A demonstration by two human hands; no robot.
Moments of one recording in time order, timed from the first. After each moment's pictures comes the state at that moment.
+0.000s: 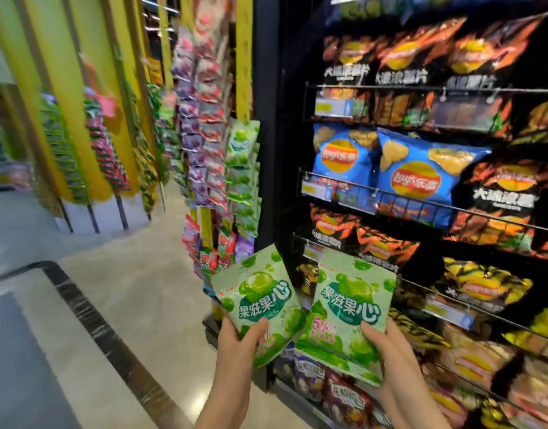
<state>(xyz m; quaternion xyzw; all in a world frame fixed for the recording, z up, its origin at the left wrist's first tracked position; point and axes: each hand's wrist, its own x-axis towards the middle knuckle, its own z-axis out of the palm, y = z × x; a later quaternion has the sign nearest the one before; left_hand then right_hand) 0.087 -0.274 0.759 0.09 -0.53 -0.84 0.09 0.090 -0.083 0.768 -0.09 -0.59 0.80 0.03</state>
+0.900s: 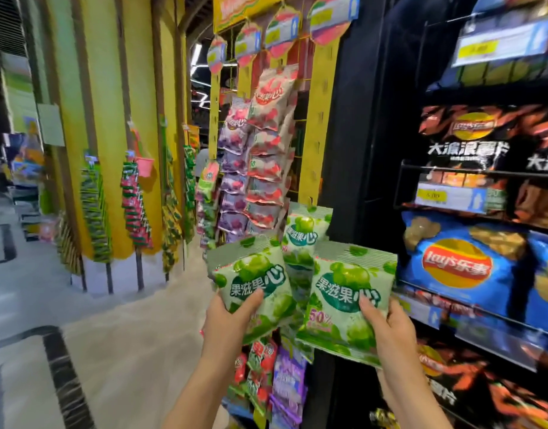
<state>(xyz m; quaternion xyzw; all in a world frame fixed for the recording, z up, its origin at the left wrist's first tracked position) -0.195 -0.439 0.858 0.02 -0.61 -0.76 0.23 -0.198 -0.241 0.870 0.06 -0.61 0.78 0.15</state>
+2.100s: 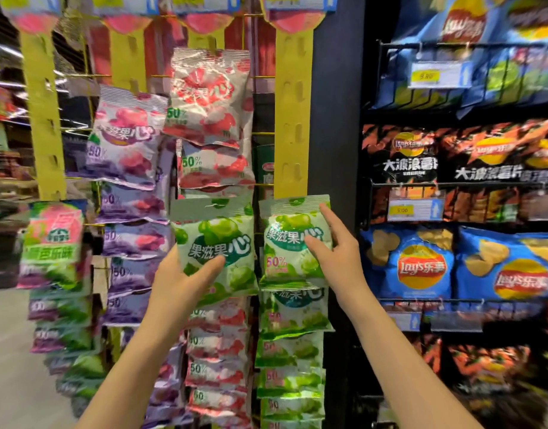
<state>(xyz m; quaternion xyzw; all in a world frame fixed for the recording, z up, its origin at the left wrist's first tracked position) -0.443 -0.539 0.957 -0.33 -0.66 -0.67 0.13 -0.372 -0.335 0.968 -0.02 -0.72 0.53 0.45</state>
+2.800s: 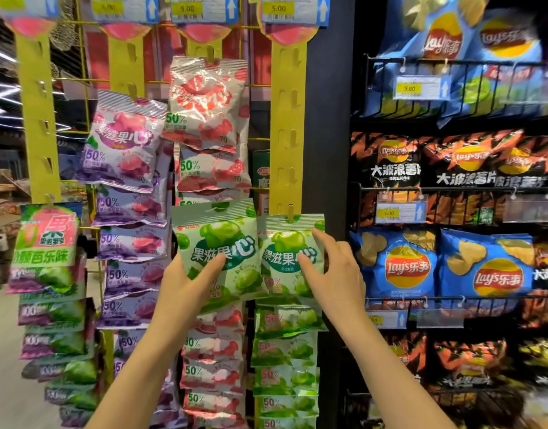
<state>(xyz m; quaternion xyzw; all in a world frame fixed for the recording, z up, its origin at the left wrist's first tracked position) -0.436 -0.536 0.953 -0.35 -0.63 -0.69 0.10 -0.353 -0.346 0.948 -0.18 -0.83 0.25 0.47</state>
